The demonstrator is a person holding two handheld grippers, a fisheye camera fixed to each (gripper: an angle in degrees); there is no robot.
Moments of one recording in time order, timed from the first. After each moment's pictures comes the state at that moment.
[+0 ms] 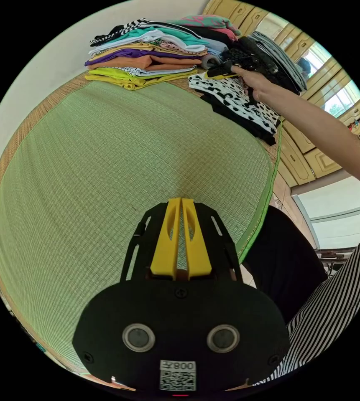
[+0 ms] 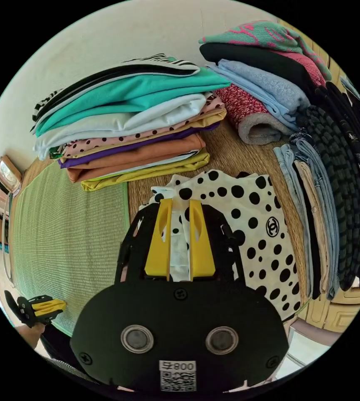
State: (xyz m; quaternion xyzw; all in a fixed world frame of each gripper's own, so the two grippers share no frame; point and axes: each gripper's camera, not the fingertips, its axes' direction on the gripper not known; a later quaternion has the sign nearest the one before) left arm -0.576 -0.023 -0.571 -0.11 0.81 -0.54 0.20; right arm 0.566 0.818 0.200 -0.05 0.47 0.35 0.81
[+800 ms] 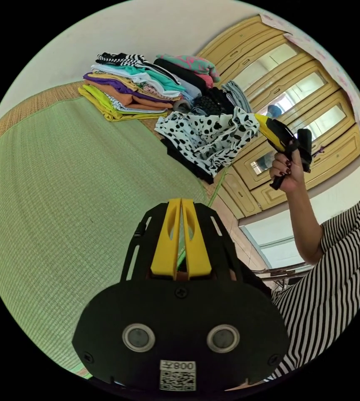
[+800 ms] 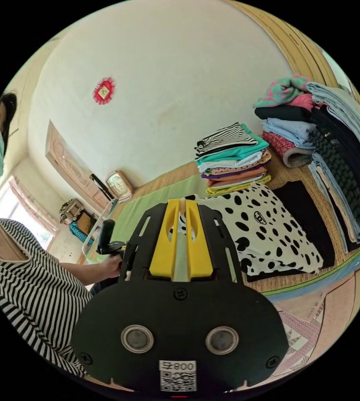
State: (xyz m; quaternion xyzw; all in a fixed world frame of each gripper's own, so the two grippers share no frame) left arm -0.537 0.080 -0.629 -0.01 0.75 -0.66 0.03; right arm 0.282 0.942 0.089 0.19 0.23 0.22 0.93
